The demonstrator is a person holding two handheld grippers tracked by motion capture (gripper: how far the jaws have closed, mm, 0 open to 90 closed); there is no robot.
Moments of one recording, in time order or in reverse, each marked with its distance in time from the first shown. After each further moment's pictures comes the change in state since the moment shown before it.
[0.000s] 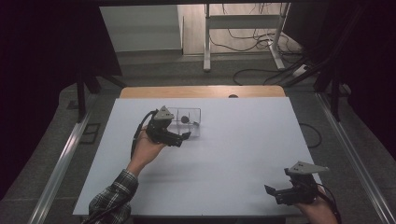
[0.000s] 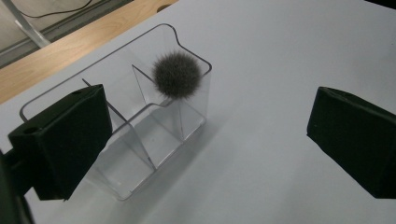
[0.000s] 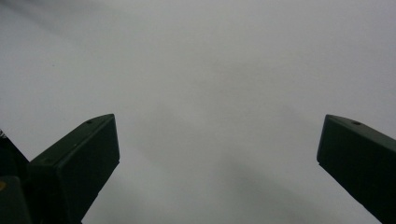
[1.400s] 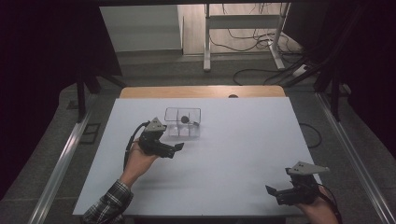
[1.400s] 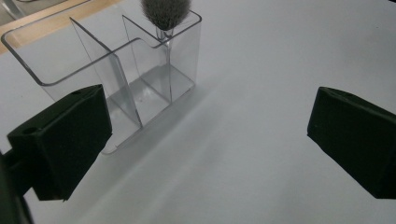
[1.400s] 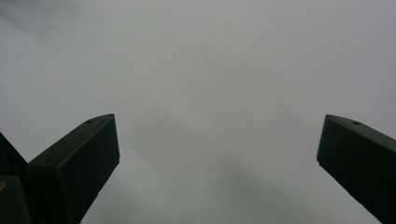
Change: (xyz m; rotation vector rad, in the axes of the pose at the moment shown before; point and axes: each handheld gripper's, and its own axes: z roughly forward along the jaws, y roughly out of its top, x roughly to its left) left arm -0.006 -0.036 -0.015 0.005 -0.025 -0.037; right arm -0.001 0.000 -0.002 0.003 -0.017 -0.031
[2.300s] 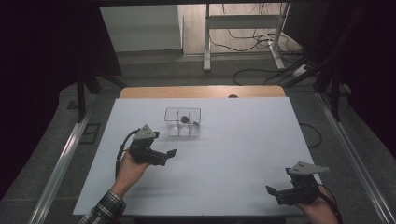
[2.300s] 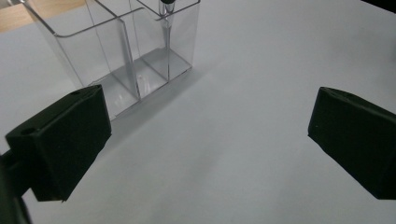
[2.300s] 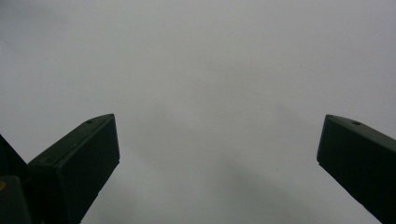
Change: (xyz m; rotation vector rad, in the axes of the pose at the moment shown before) left arm -0.005 -0.025 -0.025 -0.025 -0.003 -0.054; right arm 0.000 0.000 0.000 -0.001 -0.003 0.000
